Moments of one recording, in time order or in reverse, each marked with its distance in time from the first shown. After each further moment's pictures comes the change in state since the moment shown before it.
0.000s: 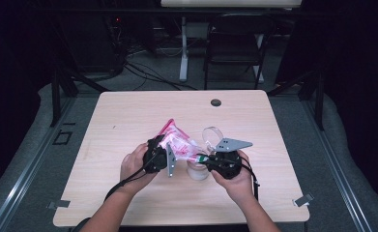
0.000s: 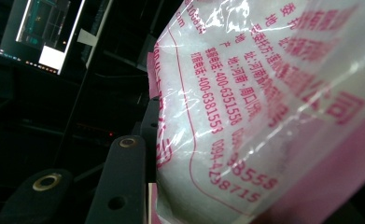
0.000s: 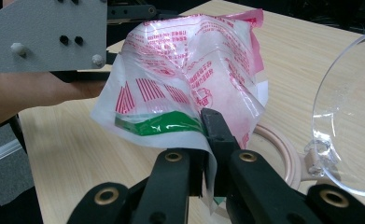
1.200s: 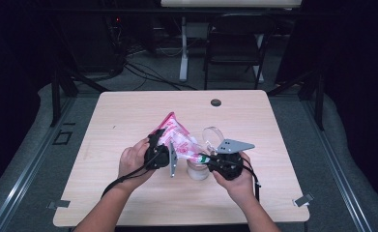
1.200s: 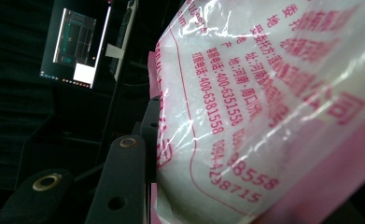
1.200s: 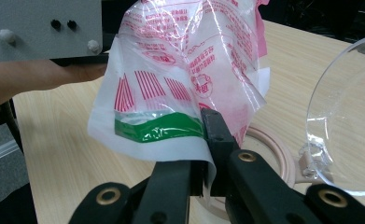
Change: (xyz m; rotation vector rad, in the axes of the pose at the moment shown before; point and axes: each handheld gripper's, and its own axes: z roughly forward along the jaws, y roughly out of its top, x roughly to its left) left arm 0.013 0.011 -0.007 -0.005 0.094 0.127; right arm 0.000 -0.003 -0.003 -0.030 -0.007 -0.024
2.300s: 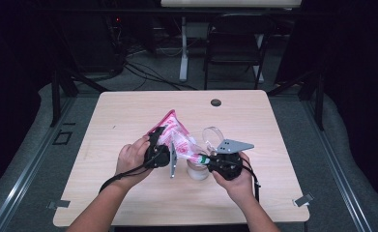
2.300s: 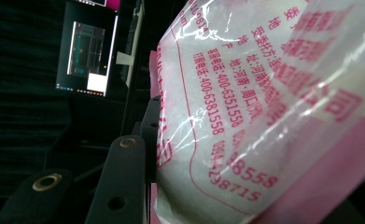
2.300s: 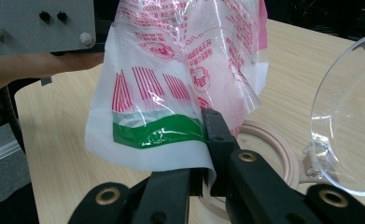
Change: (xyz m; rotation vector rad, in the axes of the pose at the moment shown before) left arm 0.006 0.003 -0.003 0.002 0.032 0.082; right arm -0.001 -0.001 0.002 0.001 0.010 0.006
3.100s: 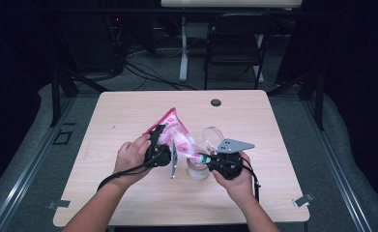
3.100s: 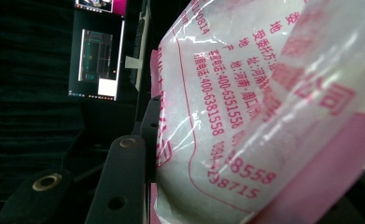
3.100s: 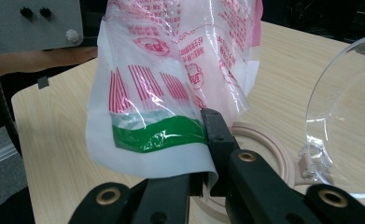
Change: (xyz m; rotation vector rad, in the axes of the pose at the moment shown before) left arm 0.007 0.004 -0.004 -0.008 0.028 0.053; right arm -0.001 0.001 -0.001 -0.005 -0.011 -0.001
